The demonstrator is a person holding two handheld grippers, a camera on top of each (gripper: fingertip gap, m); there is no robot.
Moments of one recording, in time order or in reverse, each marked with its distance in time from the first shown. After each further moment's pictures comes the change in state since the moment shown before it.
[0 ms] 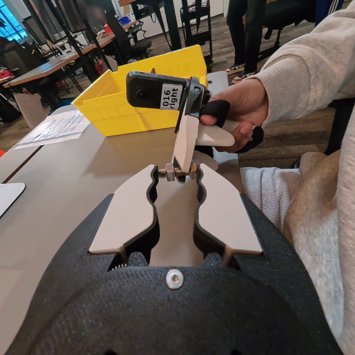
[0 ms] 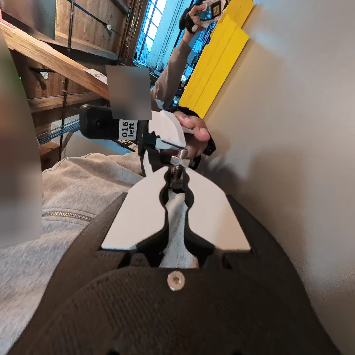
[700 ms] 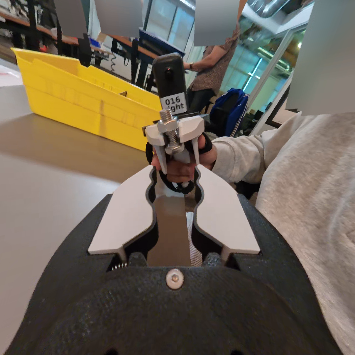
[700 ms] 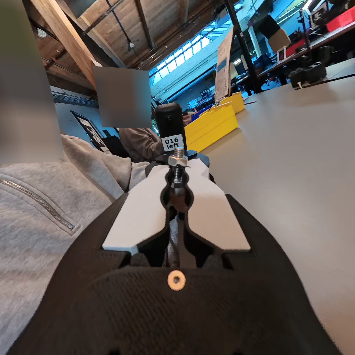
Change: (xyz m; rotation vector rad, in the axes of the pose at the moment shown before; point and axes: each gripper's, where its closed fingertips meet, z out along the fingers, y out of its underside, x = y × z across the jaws) left arm 0.010 -0.012 -0.004 0.290 0.279 -0.599; right arm -0.030 -0.027 -0.006 0.201 0.012 -0.535
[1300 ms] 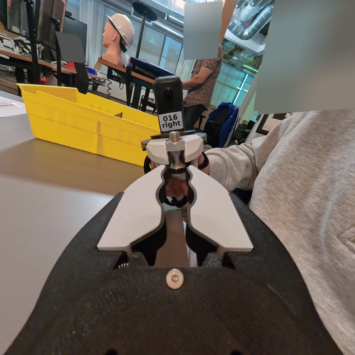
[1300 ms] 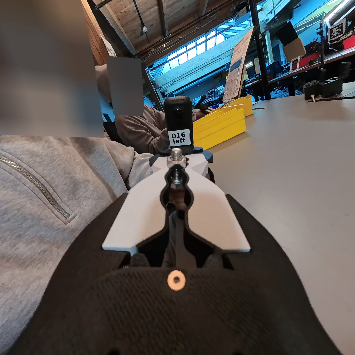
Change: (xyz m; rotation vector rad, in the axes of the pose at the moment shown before) left arm 0.011 -0.014 -0.010 0.087 0.040 0.058; right arm -0.015 0.008 0.015 -0.027 -0.042 -0.126
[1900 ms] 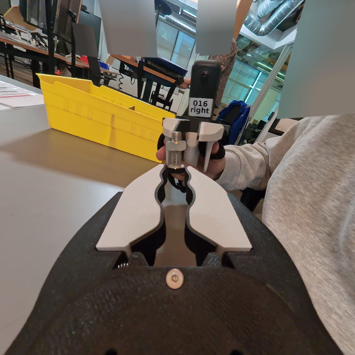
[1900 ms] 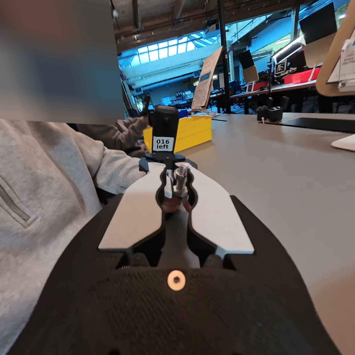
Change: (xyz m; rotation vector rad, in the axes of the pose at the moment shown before) left arm -0.017 0.007 -0.003 -0.017 -0.059 -0.019; right arm 0.010 -0.013 -0.010 -0.012 0.175 -0.209
